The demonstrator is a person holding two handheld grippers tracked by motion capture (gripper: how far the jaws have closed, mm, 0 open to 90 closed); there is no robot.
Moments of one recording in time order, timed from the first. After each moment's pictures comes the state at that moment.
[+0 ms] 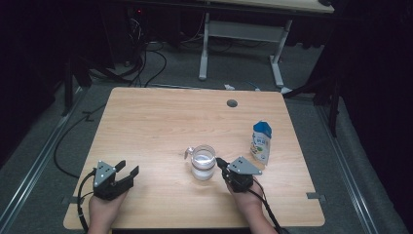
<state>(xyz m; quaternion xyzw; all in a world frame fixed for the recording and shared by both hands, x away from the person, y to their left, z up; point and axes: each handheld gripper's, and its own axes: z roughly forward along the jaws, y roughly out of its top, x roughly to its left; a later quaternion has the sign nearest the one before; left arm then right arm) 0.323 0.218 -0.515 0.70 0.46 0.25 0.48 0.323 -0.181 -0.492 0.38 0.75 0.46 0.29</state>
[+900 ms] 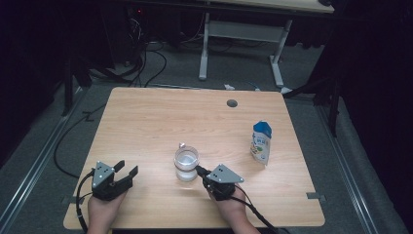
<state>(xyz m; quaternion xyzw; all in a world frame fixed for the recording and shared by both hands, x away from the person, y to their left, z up) 0.320 0.222 -0.513 0.70 0.47 0.25 0.48 0.308 -0.129 -0.498 0.32 0.77 0.49 0.25</state>
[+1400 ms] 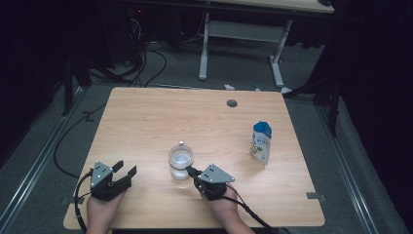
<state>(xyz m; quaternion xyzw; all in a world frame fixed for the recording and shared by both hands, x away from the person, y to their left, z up) 0.319 0.225 -0.513 0.70 0.47 0.25 0.48 0.311 -0.107 -0.500 0.30 0.77 0.51 0.24</state>
